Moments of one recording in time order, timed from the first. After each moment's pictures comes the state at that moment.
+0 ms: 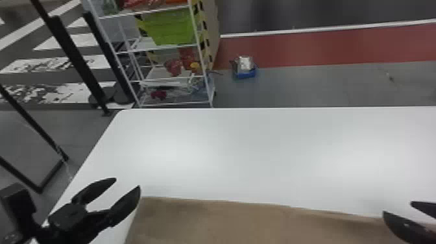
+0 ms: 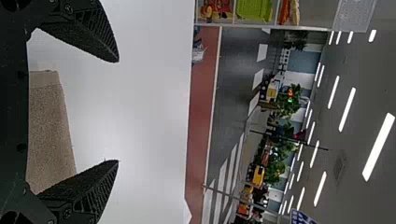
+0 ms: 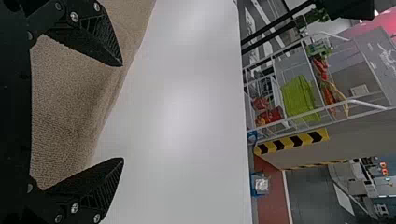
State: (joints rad) left arm 0.56 0.00 0.66 -2.24 0.24 0.54 -0.85; right arm 0.42 -0.08 -0.33 -2.33 0.00 0.97 0.95
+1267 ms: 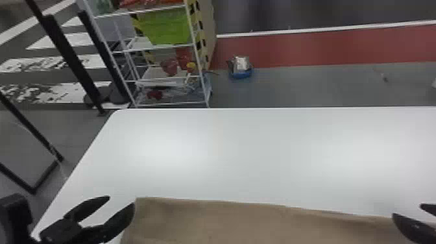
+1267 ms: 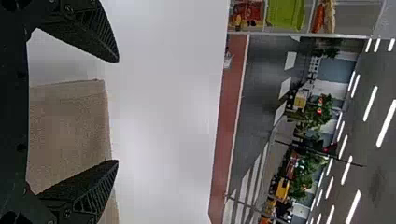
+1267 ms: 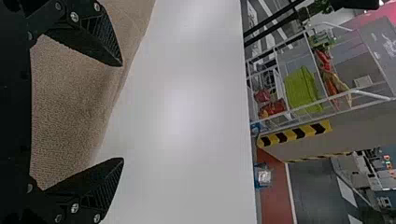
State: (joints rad) left arm 0.60 0.00 0.67 -2.26 0.18 0.65 -0.85; right arm 0.42 -0.11 -0.39 -2.31 -0.01 0.98 0.97
